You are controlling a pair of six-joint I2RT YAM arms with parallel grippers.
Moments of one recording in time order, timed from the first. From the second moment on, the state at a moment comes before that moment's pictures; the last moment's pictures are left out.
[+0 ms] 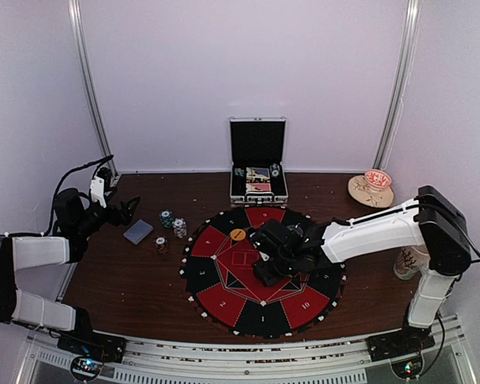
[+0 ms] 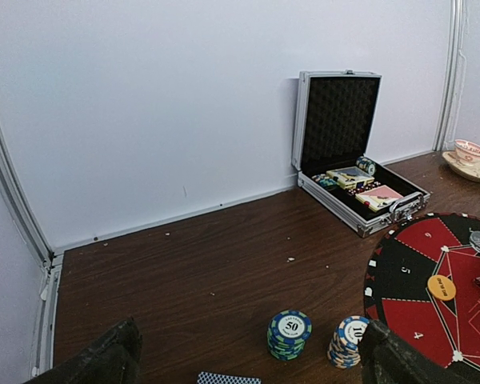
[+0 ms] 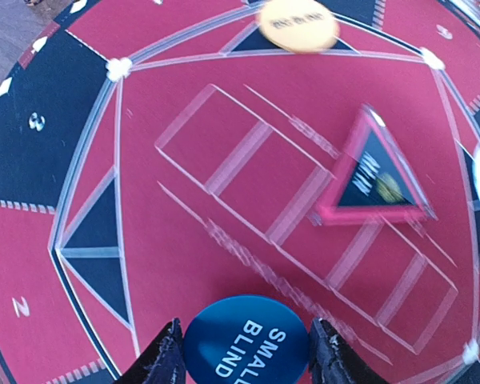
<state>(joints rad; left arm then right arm) 0.01 1.23 0.43 0.69 0.45 0.08 1.05 1.81 1.10 -0.30 0.24 0.38</state>
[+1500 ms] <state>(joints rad) 0.01 1.24 0.43 0.69 0.44 0.08 0.95 1.59 0.73 -0.21 0.33 0.46</state>
